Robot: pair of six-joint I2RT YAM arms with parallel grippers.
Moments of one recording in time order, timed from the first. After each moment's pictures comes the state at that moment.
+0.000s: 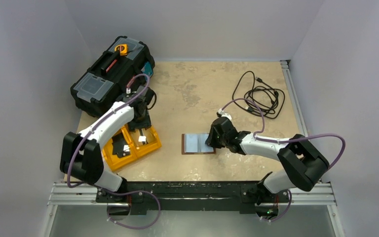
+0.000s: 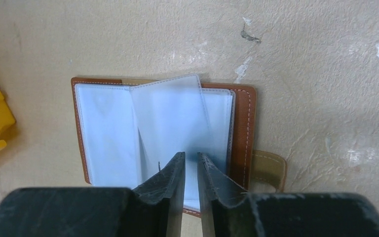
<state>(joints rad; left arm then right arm) -0.37 1.52 1.14 -0.99 -0.35 -0.65 0.72 1.45 0.58 0.02 0.07 0.82</state>
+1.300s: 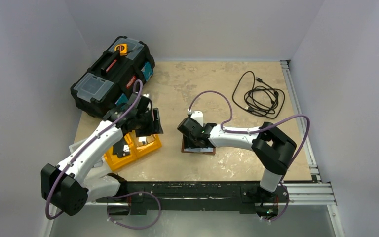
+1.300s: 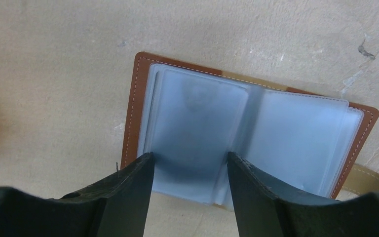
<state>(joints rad) -0.47 1.18 1.01 -0.86 0.04 -0.60 1.00 1.75 1.07 -0.42 0.38 0.81</state>
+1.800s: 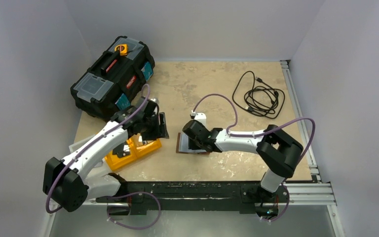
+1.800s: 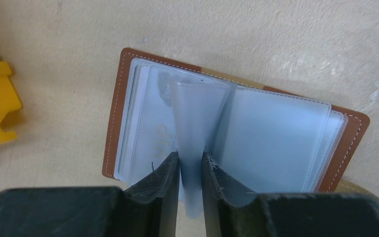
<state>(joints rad) -0.52 1.21 0.97 -0.81 0.06 -0.64 1.00 1.71 0.95 -0.24 0.34 0.82</state>
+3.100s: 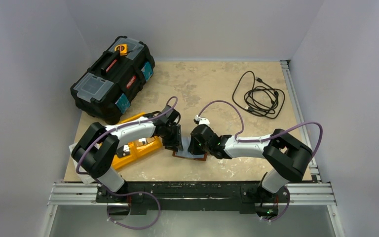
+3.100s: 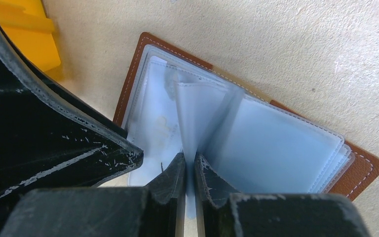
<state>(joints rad) -0.67 1.61 0.91 -0.50 0.25 -0.75 0.98 1.60 0.72 0.05 0.13 0.82</state>
